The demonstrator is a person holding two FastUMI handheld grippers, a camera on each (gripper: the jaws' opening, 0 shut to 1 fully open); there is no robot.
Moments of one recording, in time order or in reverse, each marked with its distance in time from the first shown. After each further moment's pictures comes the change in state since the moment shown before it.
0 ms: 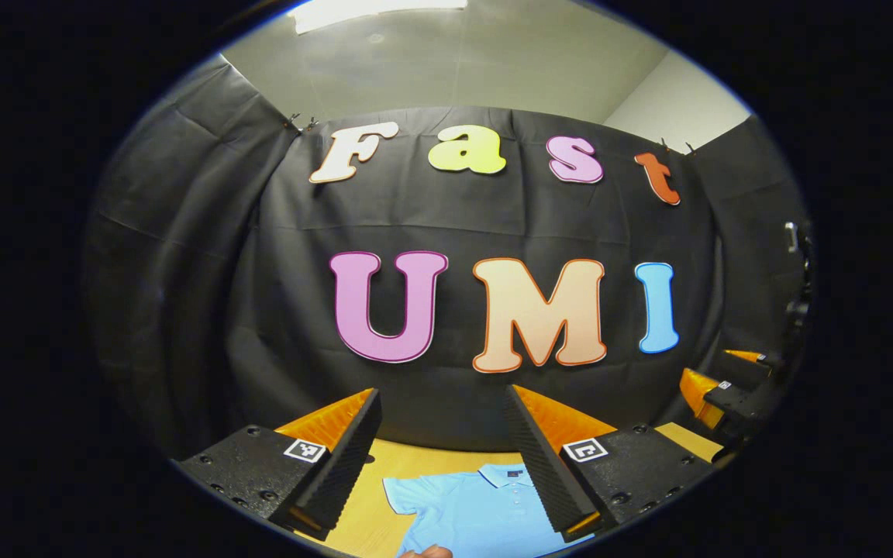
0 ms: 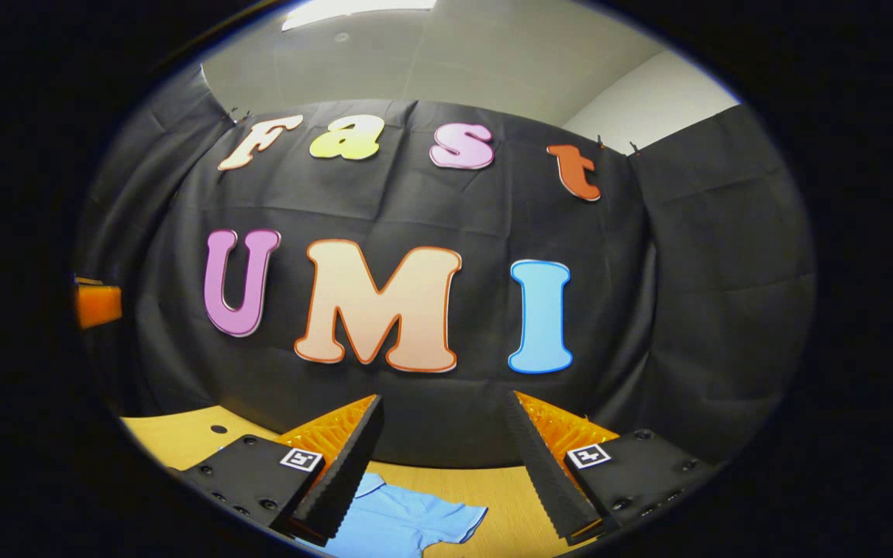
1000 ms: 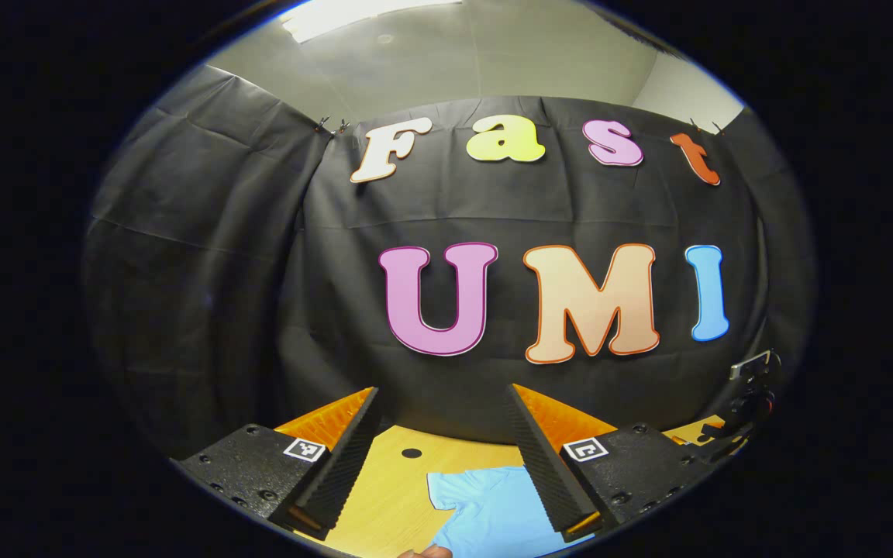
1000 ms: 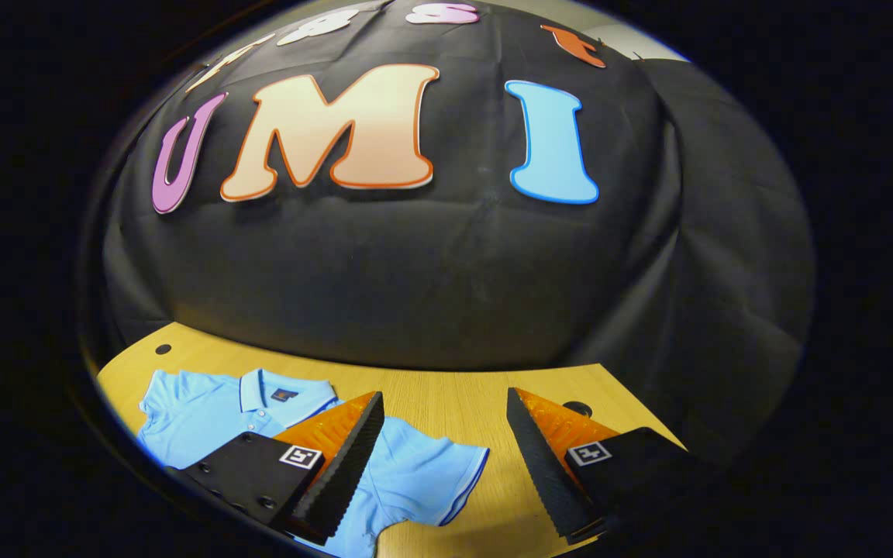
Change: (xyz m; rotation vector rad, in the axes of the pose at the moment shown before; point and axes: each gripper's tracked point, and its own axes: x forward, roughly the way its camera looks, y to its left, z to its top) left arm 0.000 0.035 -0.011 0.043 0.047 0.183; right arm 0.097 -0.032 -0.257 0.010 0.427 -0.024
